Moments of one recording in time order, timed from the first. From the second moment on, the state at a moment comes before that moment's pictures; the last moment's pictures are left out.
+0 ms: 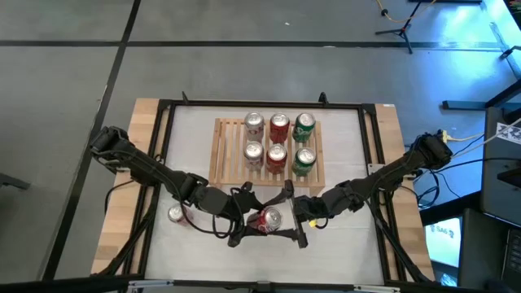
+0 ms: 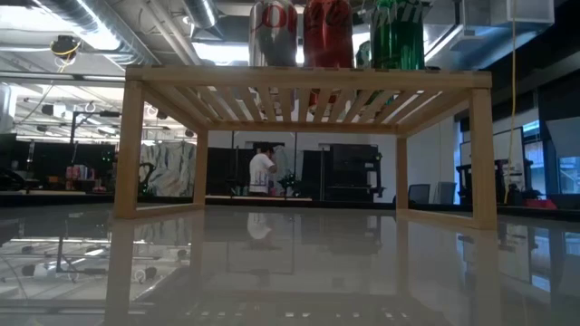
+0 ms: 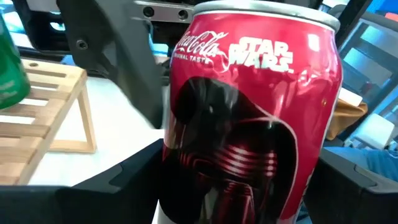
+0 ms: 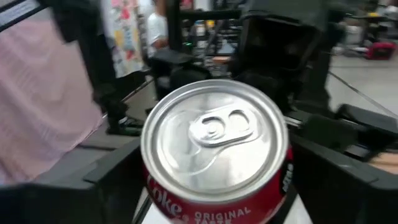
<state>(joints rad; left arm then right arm) -0.44 1.55 1.16 0.09 -0.22 -0.35 0.48 1.52 1.01 0.49 0.23 0.07</state>
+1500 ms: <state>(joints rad) -0.45 1.15 1.16 -0.09 -0.59 -0.06 0.48 1.19 1.01 0.20 0.25 -0.08</state>
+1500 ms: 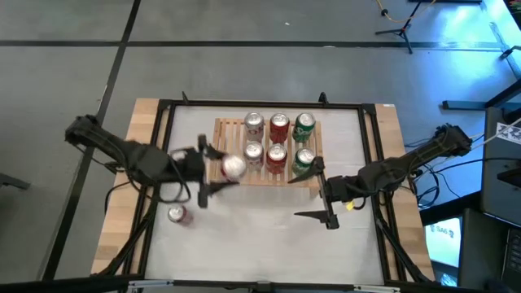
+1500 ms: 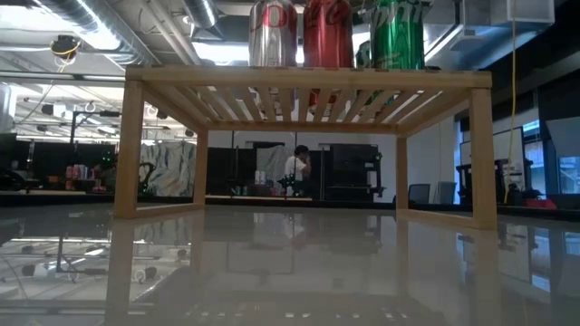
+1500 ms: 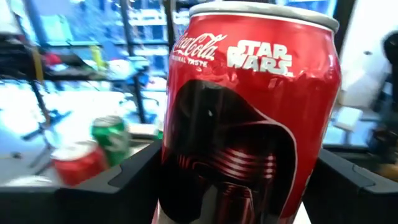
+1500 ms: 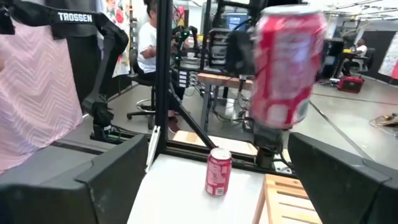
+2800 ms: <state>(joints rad) 0.43 0.87 0.44 0.45 0.06 -0.08 0.48 1.19 1.01 0.15 0.26 -0.08</state>
